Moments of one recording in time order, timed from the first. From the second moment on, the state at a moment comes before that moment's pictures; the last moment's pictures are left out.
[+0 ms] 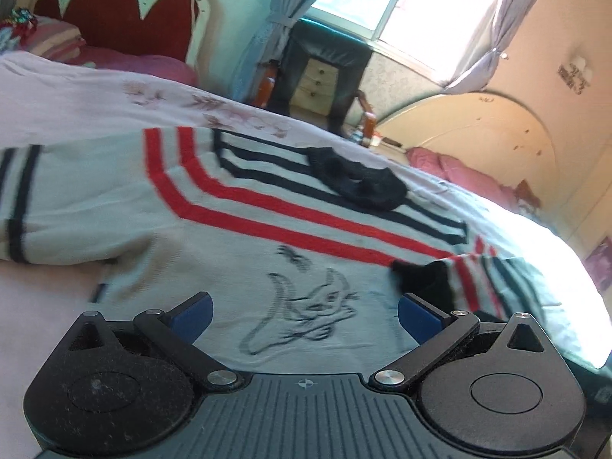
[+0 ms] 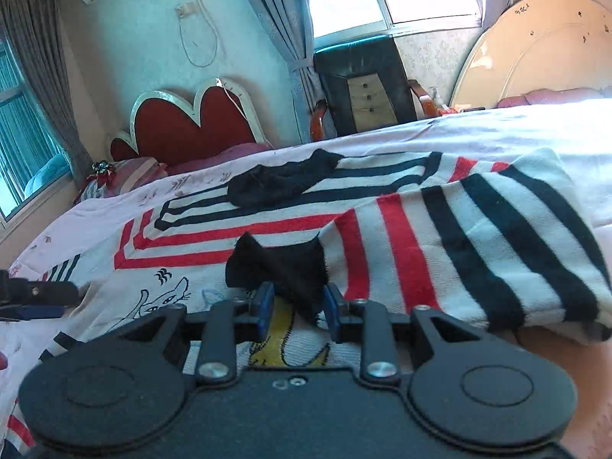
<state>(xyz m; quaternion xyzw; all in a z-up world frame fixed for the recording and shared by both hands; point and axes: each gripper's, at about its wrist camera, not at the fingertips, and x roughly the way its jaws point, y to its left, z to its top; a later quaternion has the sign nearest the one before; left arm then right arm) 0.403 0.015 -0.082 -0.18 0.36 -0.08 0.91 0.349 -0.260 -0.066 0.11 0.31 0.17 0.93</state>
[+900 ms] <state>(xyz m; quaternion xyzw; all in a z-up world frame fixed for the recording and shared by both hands) 0.474 0.023 -0.107 -0.23 0.36 -0.07 0.90 0.327 -0.343 -0.085 0.36 0.31 0.10 0.88</state>
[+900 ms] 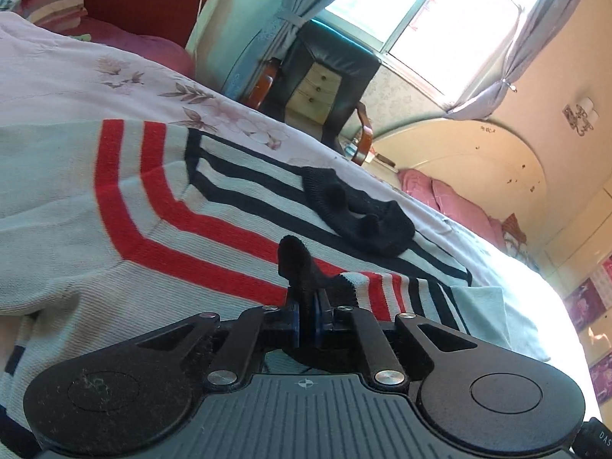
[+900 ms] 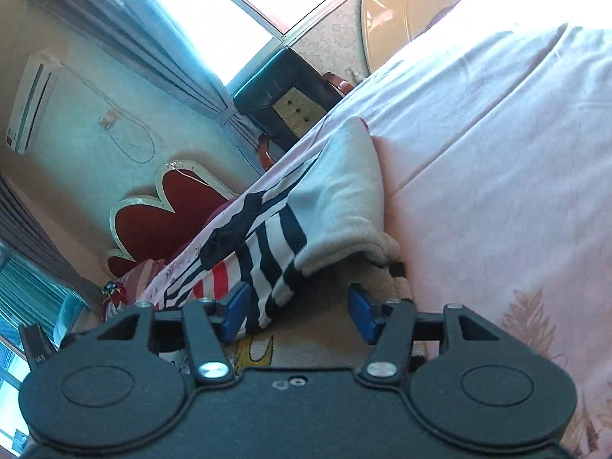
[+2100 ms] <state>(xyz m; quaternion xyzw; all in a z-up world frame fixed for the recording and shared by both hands) 0.469 0.036 -0.130 -0.17 0.36 -0.06 0.91 0.404 -0.356 -0.095 0.24 0.36 0.06 0.90</state>
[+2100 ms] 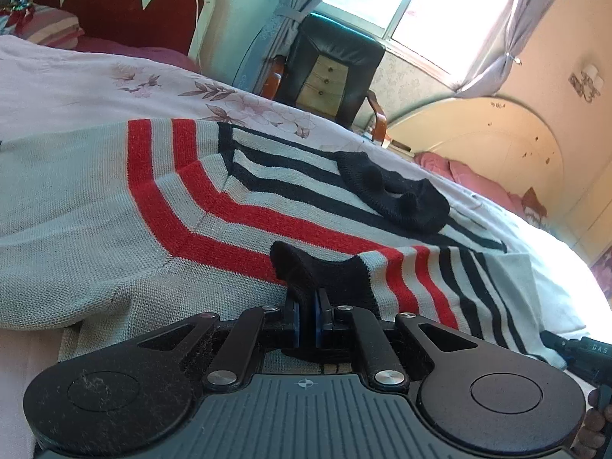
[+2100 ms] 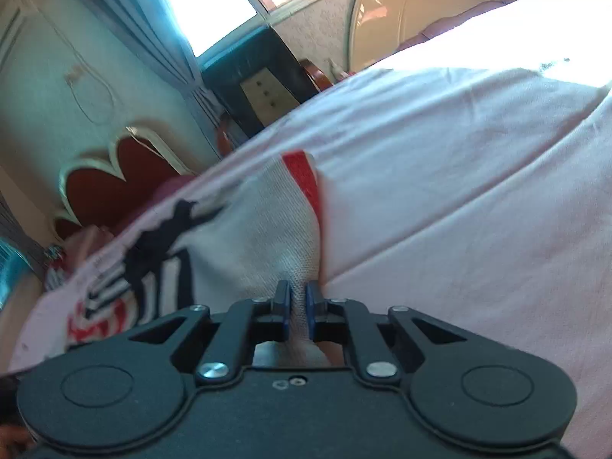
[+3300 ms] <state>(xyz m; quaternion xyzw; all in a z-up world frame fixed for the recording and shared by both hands) 0.527 -0.108 -0.114 -0.04 0.35 -0.15 0.92 0.479 -0.267 -0.072 0.00 0.35 0.19 0.92</state>
